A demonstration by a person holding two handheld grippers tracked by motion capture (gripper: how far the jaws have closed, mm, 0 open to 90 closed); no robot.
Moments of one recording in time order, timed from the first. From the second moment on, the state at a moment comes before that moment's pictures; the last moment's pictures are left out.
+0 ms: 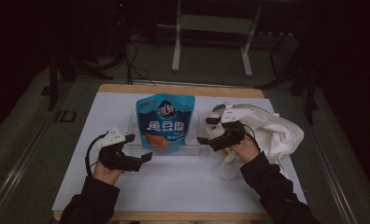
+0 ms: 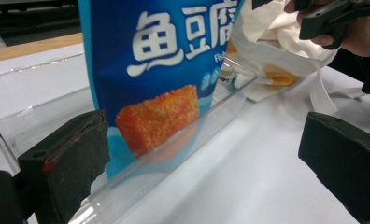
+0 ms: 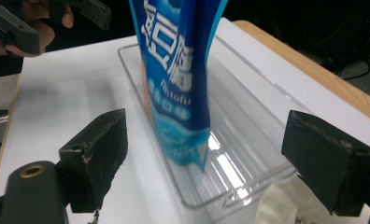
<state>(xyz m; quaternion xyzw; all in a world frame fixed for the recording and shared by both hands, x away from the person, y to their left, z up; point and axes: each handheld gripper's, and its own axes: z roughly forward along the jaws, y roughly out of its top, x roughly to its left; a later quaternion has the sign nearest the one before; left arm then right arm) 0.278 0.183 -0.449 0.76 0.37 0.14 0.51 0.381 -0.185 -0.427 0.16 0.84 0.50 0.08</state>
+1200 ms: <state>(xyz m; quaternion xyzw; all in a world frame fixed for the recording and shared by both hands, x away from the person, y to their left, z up) 0.241 0.117 -0.457 0.81 0.26 0.07 0.53 0.325 -0.235 -0.455 0.17 0.84 0.50 0.10</state>
